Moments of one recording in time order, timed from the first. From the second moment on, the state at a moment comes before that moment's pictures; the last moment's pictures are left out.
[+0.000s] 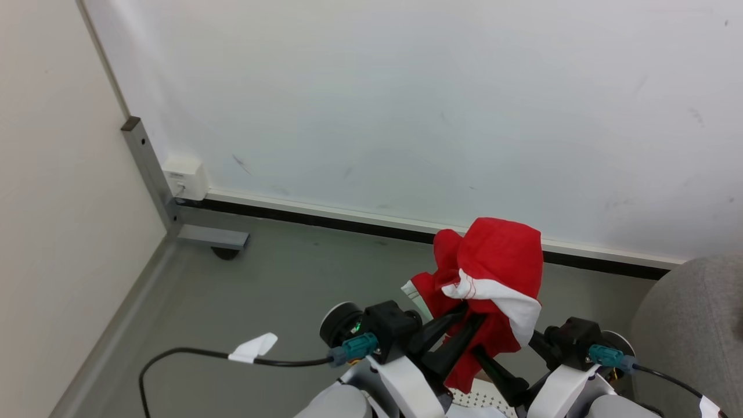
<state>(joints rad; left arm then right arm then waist) -0.50 0.08 -0.85 0.32 -0.46 -0.12 -0.19 -0.54 -0.34 1.03 0.54 0.82 0.13 -0.26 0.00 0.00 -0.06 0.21</state>
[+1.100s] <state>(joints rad) -0.50 0.11 -0.85 0.32 -0.50 -0.07 -0.20 -0.53 -0.37 0.79 0.48 0.81 0.13 -0.26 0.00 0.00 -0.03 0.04</state>
